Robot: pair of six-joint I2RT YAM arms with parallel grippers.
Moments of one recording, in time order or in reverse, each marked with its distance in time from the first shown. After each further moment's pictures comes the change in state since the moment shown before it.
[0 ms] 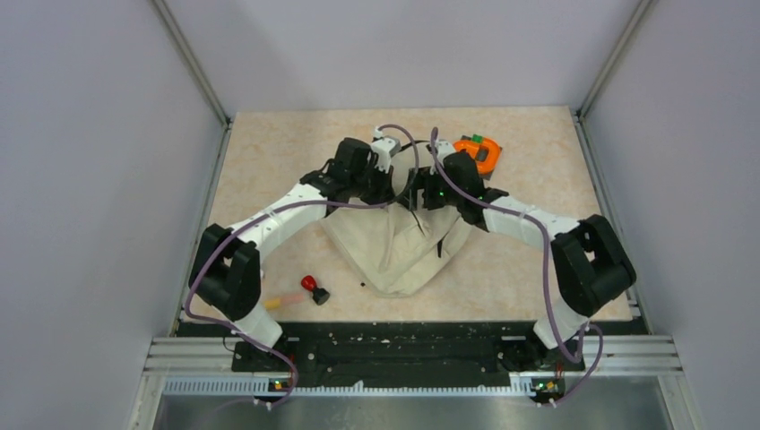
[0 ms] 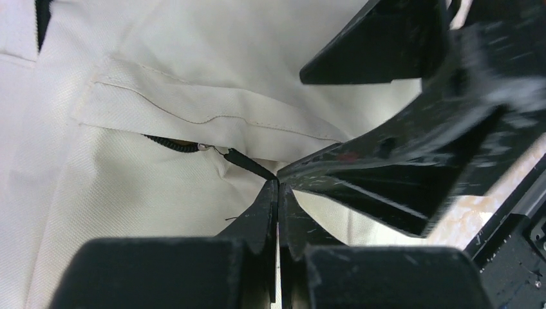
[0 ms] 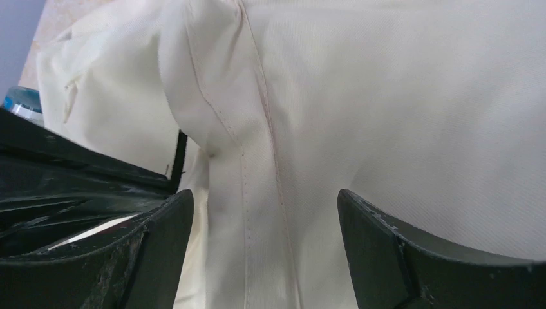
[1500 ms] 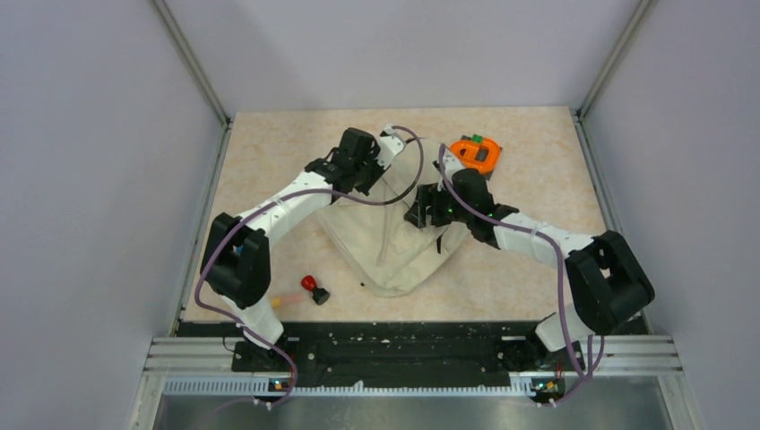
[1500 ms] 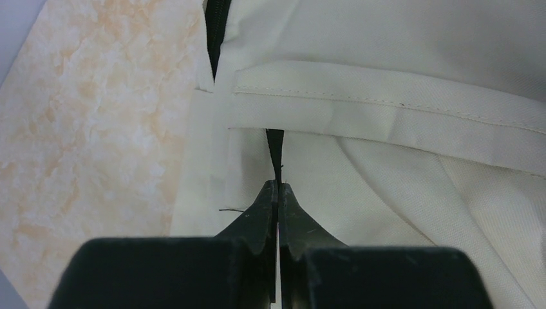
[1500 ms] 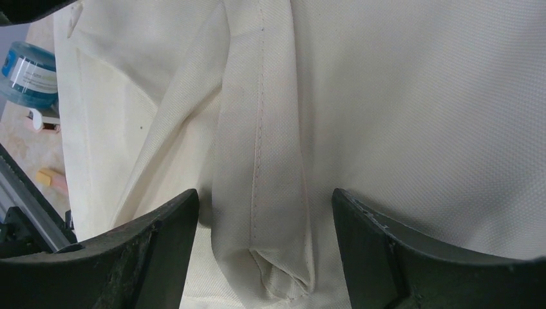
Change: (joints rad) left arm 0.019 0.094 0.132 -0.095 -0.322 0.484; right arm 0.010 -0.154 -0.174 0.009 -0.034 0.005
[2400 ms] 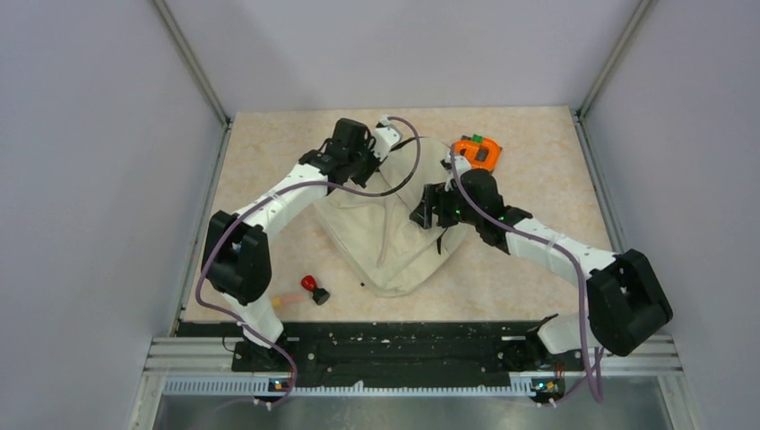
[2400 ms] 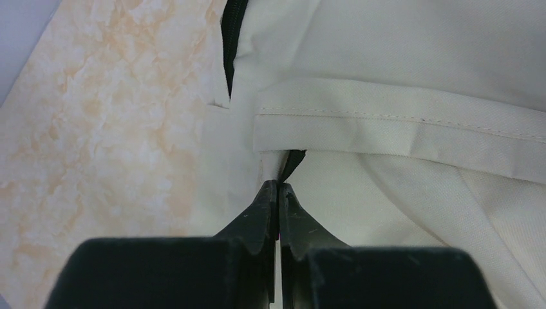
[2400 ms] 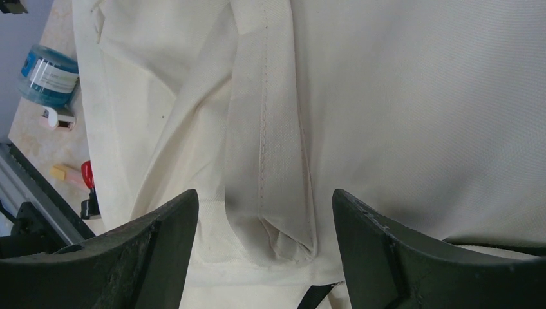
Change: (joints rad) left arm 0.052 0.027 0.069 -0.033 0.107 0.022; right arm 0.000 -0.135 -0.016 -0.096 0.023 -0.001
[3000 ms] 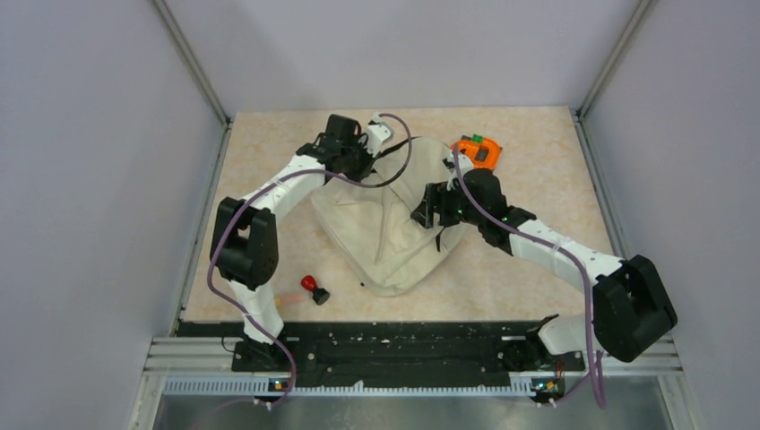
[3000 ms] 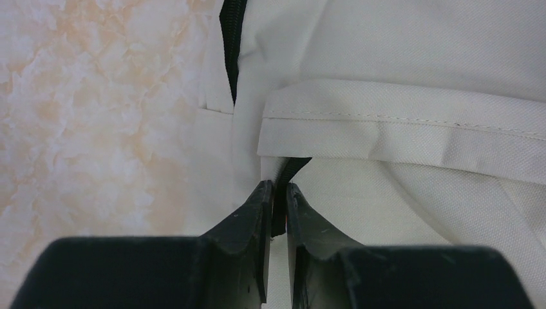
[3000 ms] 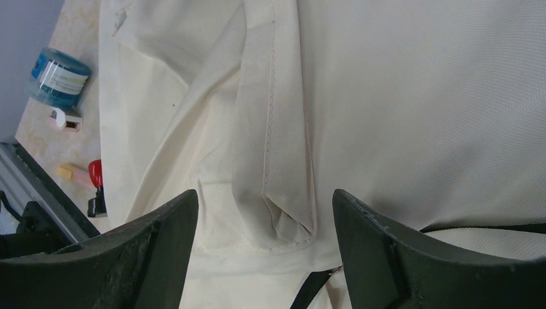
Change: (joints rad) left arm 0.087 0.103 0.051 -0.010 0.149 0.010; right arm 0.000 -0.026 0.000 -0.012 0.000 -0.002
